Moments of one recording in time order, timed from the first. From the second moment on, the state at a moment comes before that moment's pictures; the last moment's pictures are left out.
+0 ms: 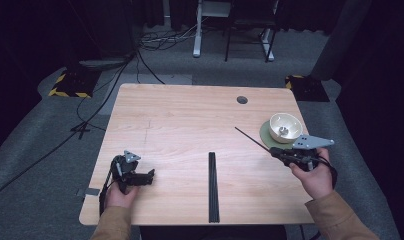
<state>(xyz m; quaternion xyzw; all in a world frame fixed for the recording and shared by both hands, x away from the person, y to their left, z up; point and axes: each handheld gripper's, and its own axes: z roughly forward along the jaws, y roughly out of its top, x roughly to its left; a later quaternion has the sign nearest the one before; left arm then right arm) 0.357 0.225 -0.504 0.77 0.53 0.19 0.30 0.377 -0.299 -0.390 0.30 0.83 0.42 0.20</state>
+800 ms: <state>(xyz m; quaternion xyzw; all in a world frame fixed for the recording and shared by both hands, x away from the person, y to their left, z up) 0.358 0.230 -0.504 0.78 0.52 0.18 0.31 0.432 -0.340 -0.364 0.34 0.81 0.43 0.21</state>
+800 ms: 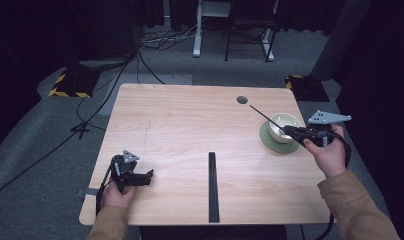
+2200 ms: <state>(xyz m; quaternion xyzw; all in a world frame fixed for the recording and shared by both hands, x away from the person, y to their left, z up) 0.358 0.230 -0.504 0.78 0.52 0.18 0.31 0.491 -0.374 -0.431 0.37 0.82 0.38 0.21</state>
